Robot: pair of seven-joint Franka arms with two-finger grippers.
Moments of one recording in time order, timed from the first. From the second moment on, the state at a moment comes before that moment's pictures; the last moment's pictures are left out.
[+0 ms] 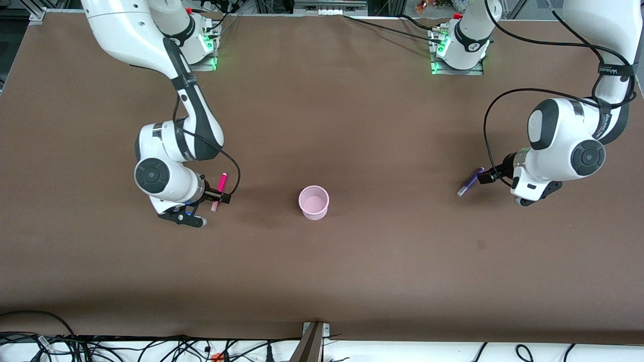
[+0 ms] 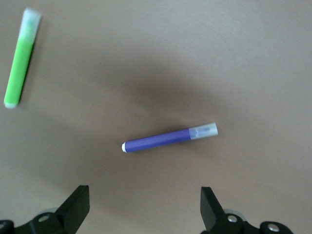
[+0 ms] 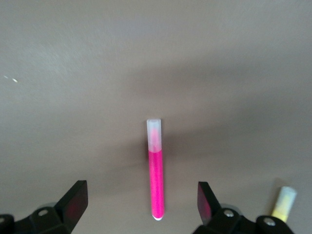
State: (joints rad) left arm 0.06 0.33 -0.06 -2.00 -0.04 2.04 -0.61; right arm 0.46 0.60 -0.19 -1.71 0.16 2.15 0.45
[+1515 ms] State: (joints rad) left arm 0.06 0.47 -0.05 -2.14 0.07 2.54 -1.93; right arm 0.47 0.56 -0.19 -1.94 0.32 2.32 0.46
